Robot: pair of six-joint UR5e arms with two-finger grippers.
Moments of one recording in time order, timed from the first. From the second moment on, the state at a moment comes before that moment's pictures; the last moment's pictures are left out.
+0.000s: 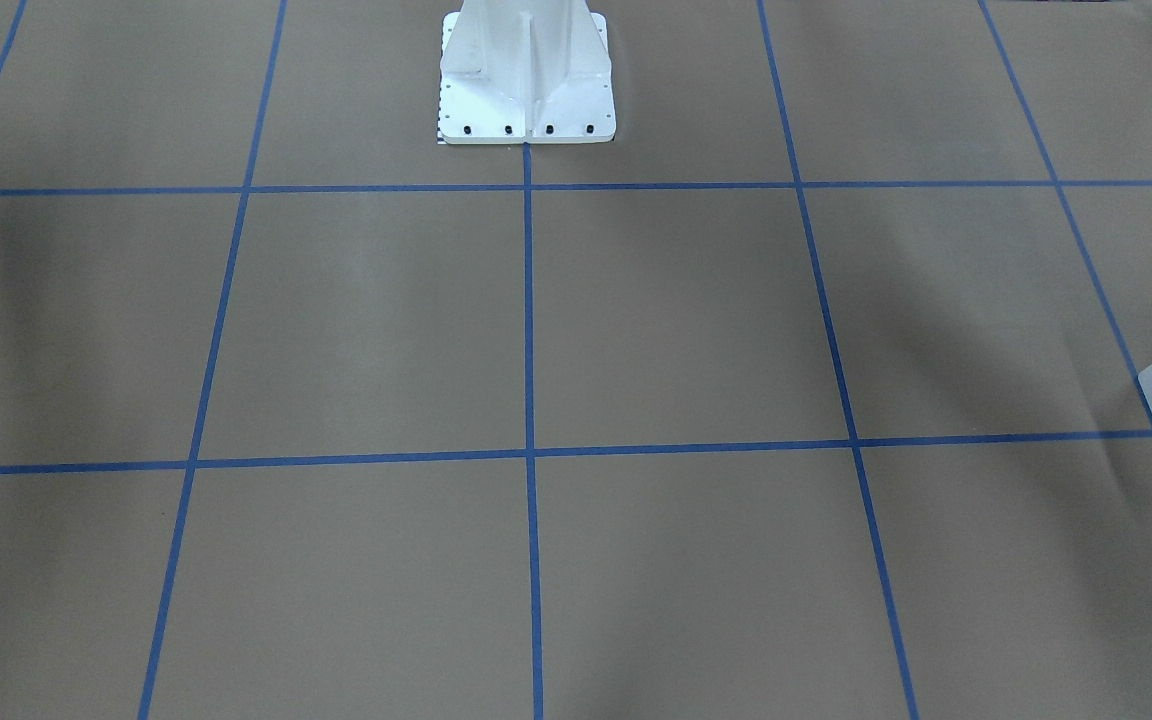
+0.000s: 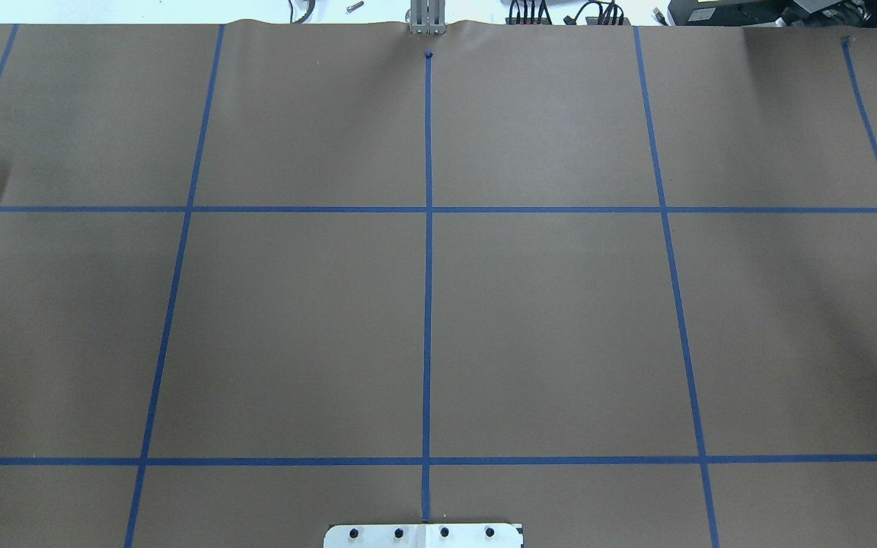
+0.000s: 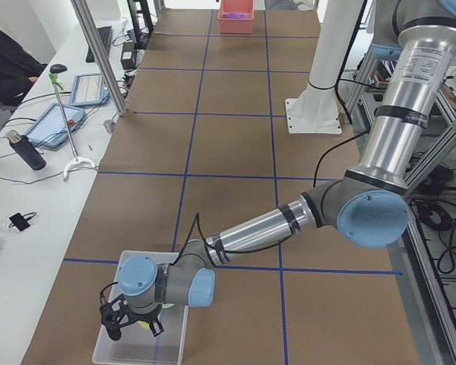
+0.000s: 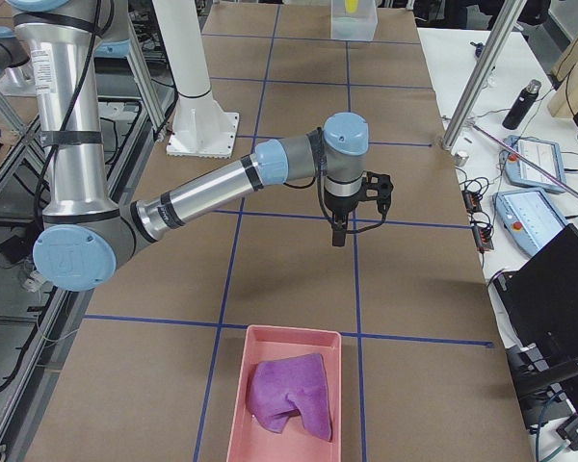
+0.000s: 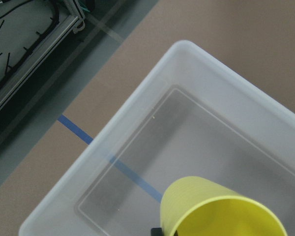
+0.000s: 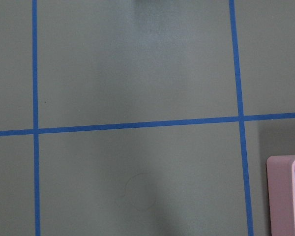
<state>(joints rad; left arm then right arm) -1.63 -1.86 -0.84 -2.11 -2.23 -0.63 1.47 -1.51 1.97 -1.80 2.36 0.31</state>
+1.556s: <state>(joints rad) -1.69 -1.86 -0.92 -2.09 -2.21 -0.53 1.46 -1.51 1.98 -1.80 2.36 0.31</state>
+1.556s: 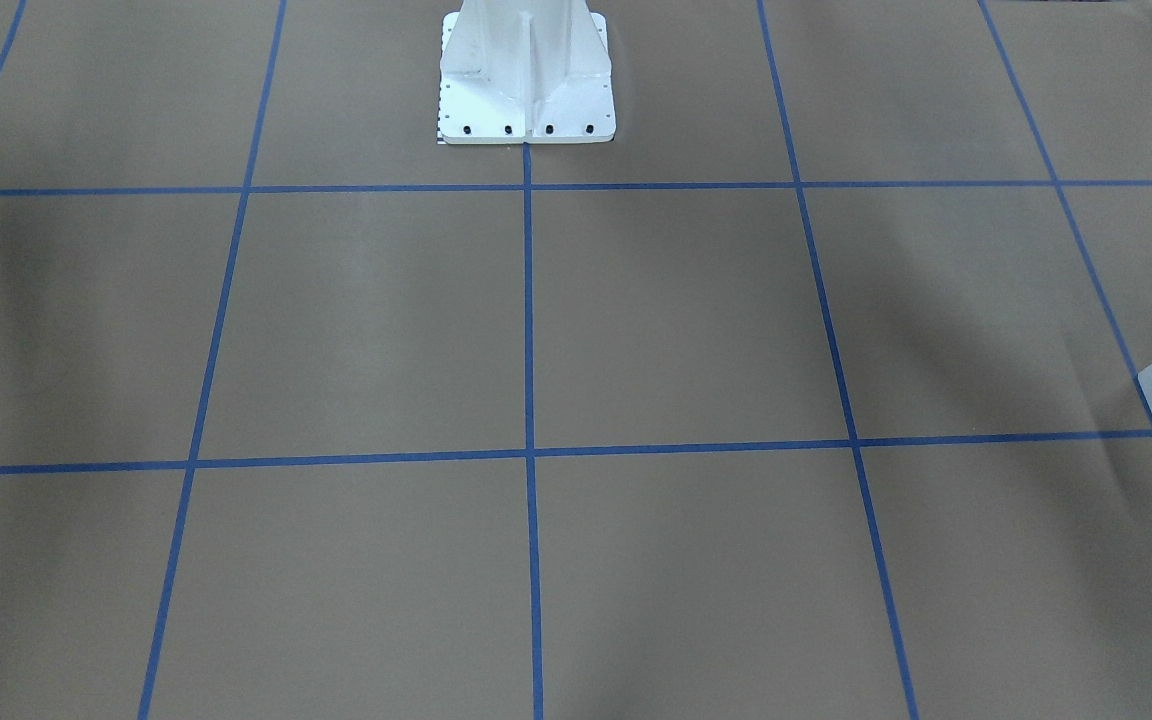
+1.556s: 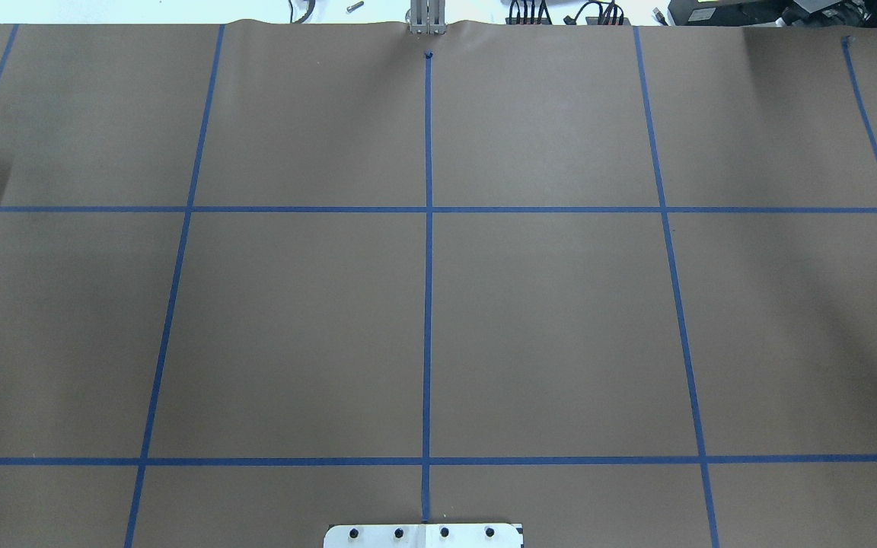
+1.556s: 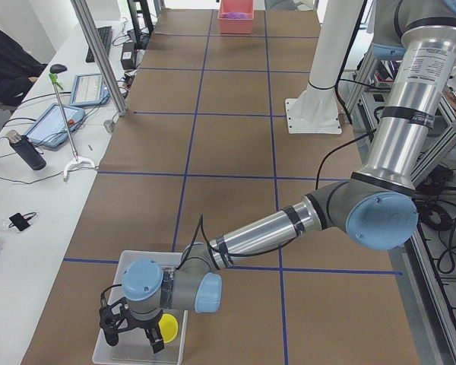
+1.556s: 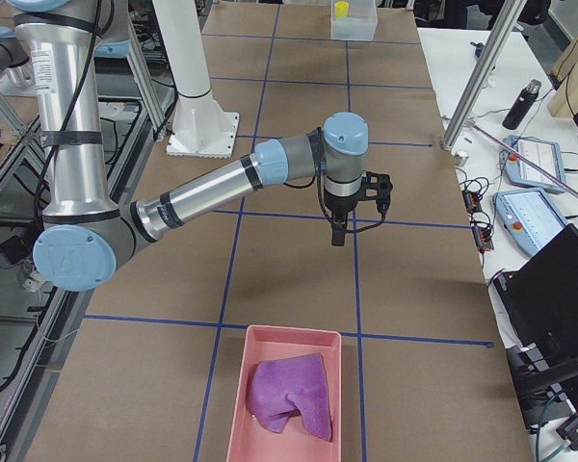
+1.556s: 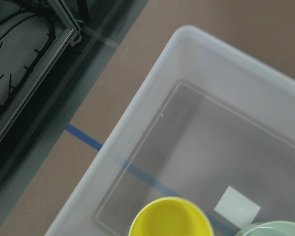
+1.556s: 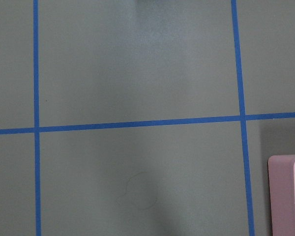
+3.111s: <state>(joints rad) -1.59 -1.64 -1.62 -1.70 -2.31 -0.27 1.48 -1.70 1.92 -1.75 2.28 0.26</state>
